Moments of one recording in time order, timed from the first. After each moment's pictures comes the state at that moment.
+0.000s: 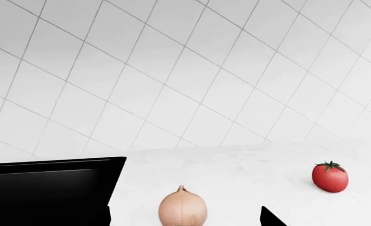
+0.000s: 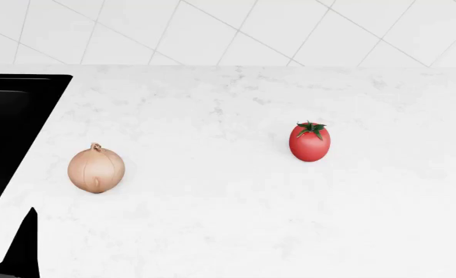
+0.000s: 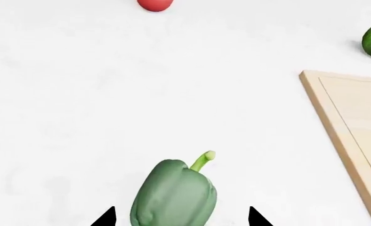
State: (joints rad) left arm -0.10 -0.73 0.15 0.98 -0.89 -0.58 -0.73; right arm 0.12 0.83 0.07 -0.93 1.92 1.09 1.46
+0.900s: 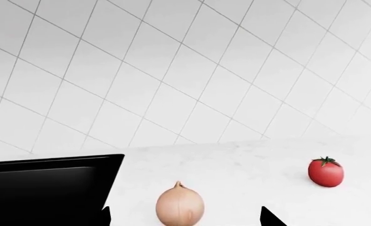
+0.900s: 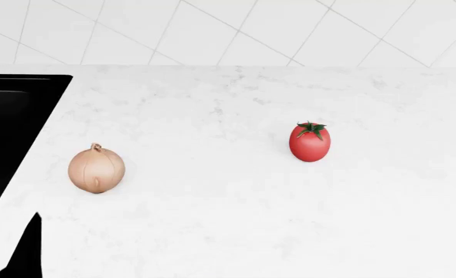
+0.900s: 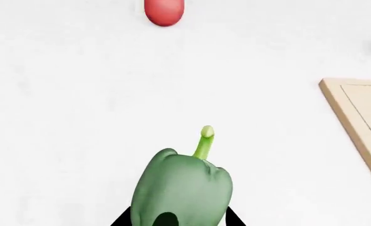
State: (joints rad) left arm -0.11 -0.77 0.20 1.00 -0.91 -0.56 -0.78; right arm 0.13 0.78 0.06 -0.89 1.77 1.08 1.31
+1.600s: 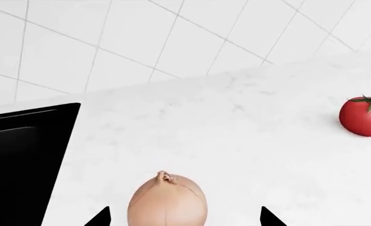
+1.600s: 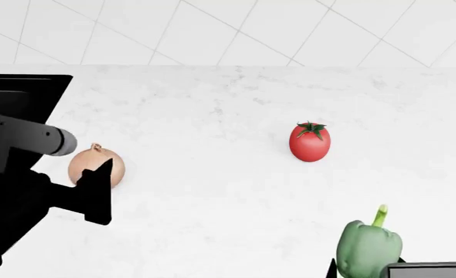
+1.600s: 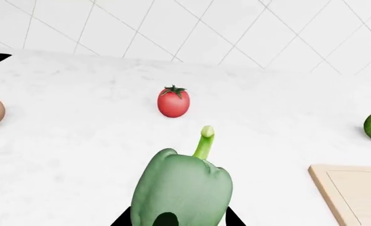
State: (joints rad) left arm -0.82 -0.58 0.47 0.22 -1.07 -0.89 -0.51; right arm 0.35 0.81 0.06 -0.95 1.81 1.02 1.31
